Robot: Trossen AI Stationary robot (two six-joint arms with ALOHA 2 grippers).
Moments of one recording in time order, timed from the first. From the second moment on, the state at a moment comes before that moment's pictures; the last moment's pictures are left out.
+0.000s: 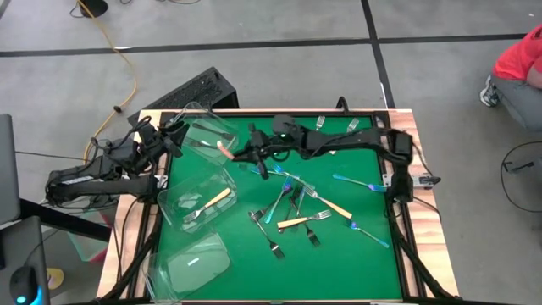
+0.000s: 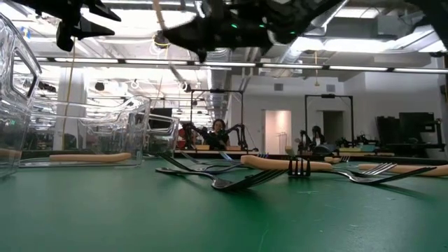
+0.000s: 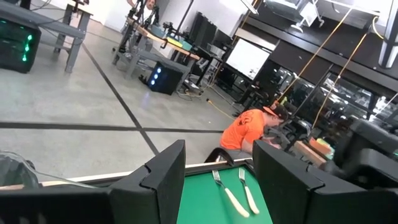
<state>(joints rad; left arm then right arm) 0.16 0.31 0.54 -0.24 -0.70 -0.54 -0.20 1.97 1.46 0.44 -0.50 0.00</state>
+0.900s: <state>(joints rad) 0.16 0.31 0.54 -0.24 -0.69 -0.55 -0.08 2.54 2.29 -0.03 -0.63 -0.15</state>
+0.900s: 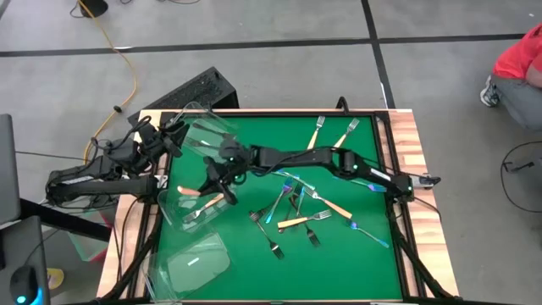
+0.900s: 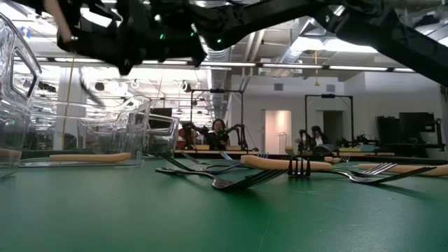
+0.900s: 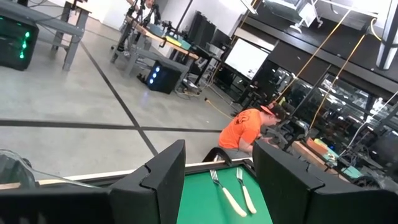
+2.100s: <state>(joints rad) 0.16 0.31 0.54 -0.24 -0.69 -0.55 -0.02 2.59 2.29 -0.27 -0.34 -0.53</state>
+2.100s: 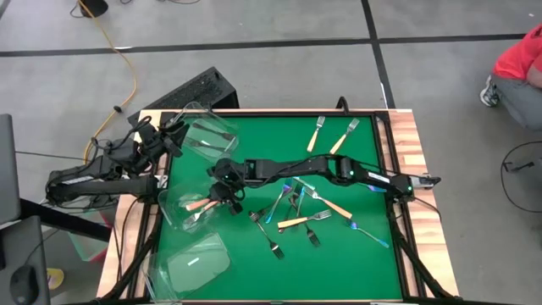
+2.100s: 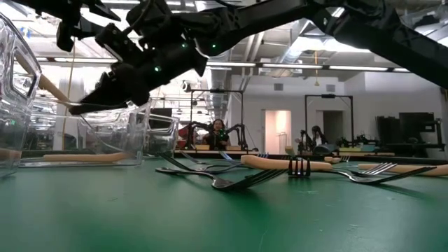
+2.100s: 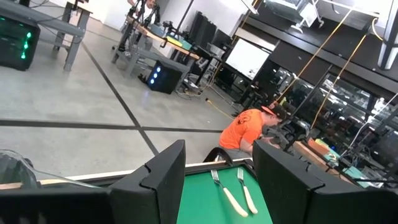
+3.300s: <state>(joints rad) 0.16 0.31 0.54 -0.26 -0.69 -0.54 -0.02 2.59 2.29 -0.26 -0.28 -0.49</state>
